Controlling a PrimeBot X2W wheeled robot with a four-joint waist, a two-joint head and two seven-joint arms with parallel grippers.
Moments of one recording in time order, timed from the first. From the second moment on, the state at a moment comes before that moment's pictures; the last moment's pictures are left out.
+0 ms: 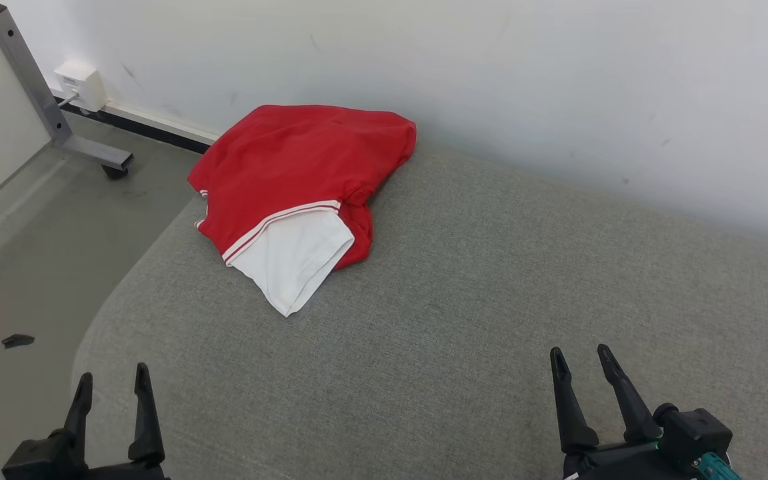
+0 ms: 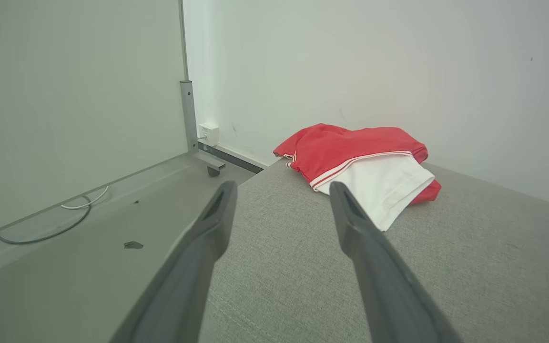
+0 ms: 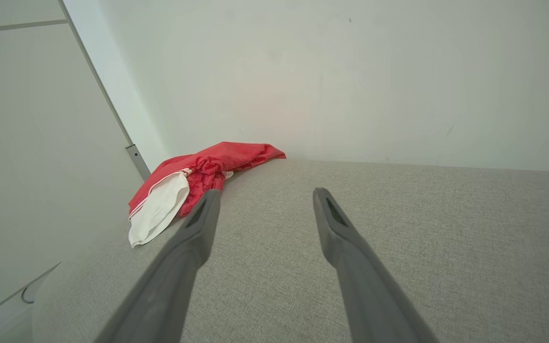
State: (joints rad) left arm -0.06 0.07 0.13 0.24 -0.16 -0.05 -0.26; right arm -0.04 -0.05 0.13 0.22 0.28 0.13 -0.26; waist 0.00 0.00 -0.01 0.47
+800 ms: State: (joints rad) left arm -0.54 0.20 0.24 0.33 -0.25 -0.09 -0.26; right arm -0.16 -0.10 0.03 0.16 0.19 0.13 -0.26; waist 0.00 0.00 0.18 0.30
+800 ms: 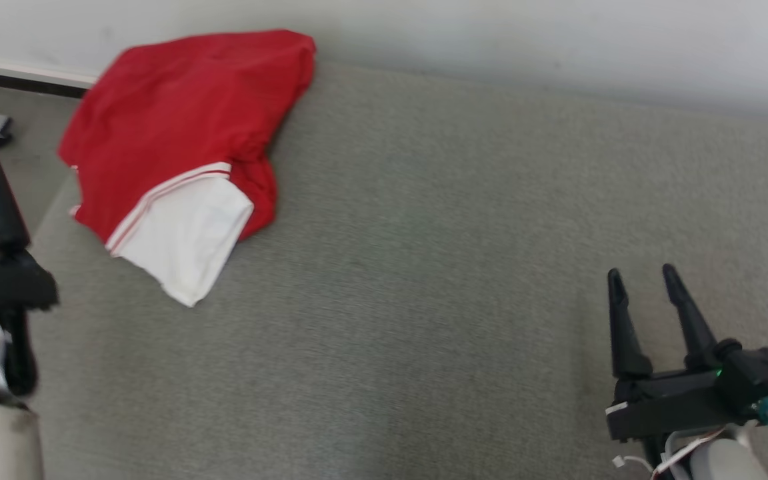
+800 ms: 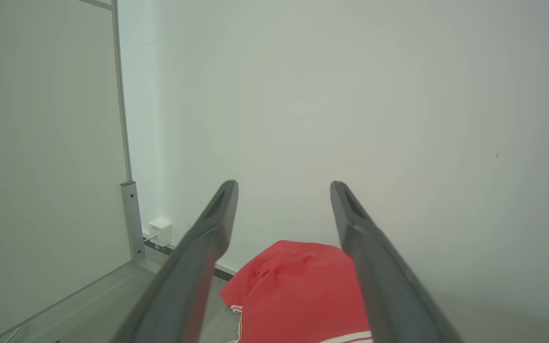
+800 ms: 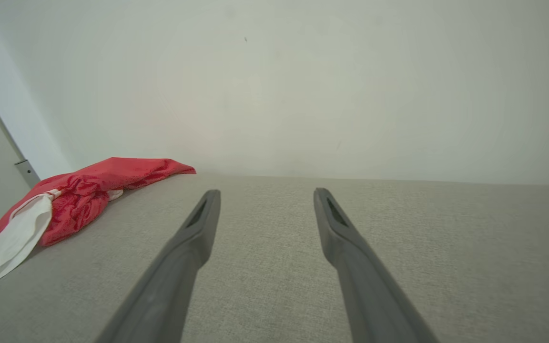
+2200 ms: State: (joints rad) left arm -0.84 0.50 -0.12 1.03 -0.59 -0.13 0.01; right arm -0.17 -0.14 -0.10 0.04 0.15 0.13 -0.26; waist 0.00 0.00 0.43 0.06
